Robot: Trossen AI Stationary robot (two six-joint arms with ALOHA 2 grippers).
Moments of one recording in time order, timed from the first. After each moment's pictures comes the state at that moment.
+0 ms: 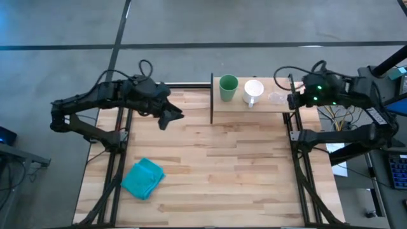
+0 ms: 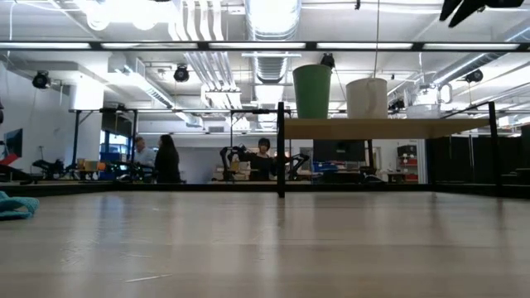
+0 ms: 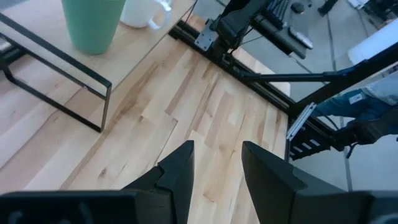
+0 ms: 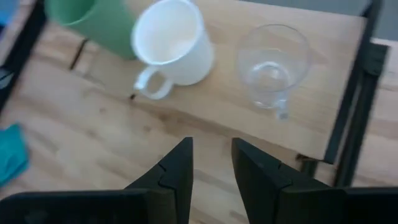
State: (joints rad) left arm 0.10 1.22 1.56 -0.88 0.08 -0.54; right arm -0.40 0.92 1.51 -1.53 0.21 0.78
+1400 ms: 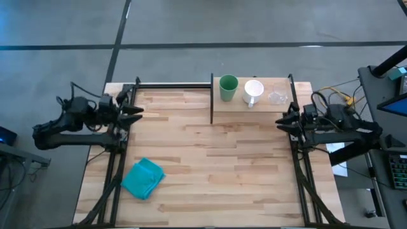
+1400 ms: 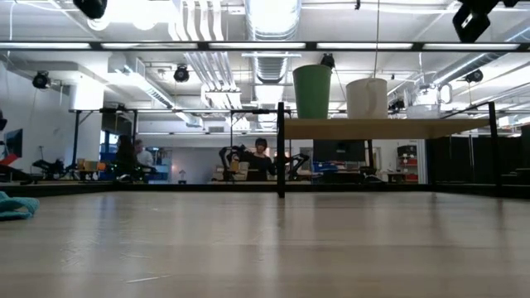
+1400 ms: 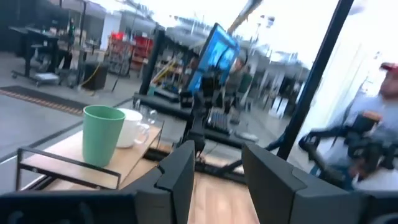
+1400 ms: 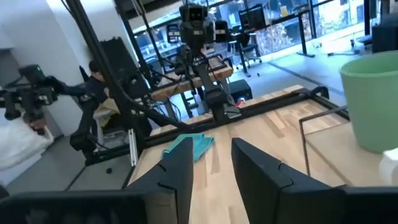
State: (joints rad) left arm 0.10 0.42 0.74 -0.27 0.05 -0.28; right arm 0.04 0.18 0.60 -0.42 0.00 0.31
